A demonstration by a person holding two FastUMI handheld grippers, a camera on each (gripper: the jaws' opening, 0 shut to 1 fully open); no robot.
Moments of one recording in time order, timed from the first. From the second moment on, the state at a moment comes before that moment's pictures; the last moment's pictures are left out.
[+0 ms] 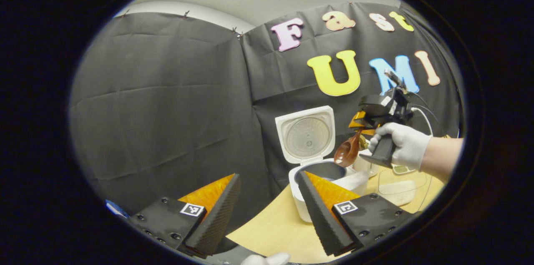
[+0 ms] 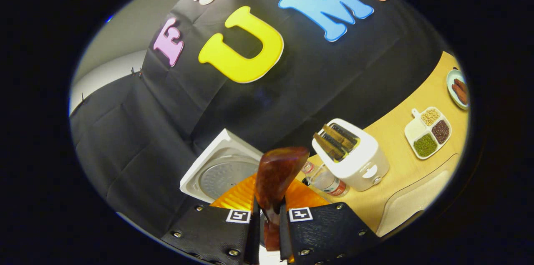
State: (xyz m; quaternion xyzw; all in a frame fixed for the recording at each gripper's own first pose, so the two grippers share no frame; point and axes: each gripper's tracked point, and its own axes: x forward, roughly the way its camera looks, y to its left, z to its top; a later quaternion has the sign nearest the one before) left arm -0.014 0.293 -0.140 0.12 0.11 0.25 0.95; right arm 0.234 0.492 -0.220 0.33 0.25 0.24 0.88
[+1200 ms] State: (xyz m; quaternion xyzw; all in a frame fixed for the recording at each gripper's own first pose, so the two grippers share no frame) left arm 0.064 0.064 -0.107 0.12 0.09 0.10 0.98; right arm 0.249 -0.087 -0.295 0.34 0.18 -0.09 0.92
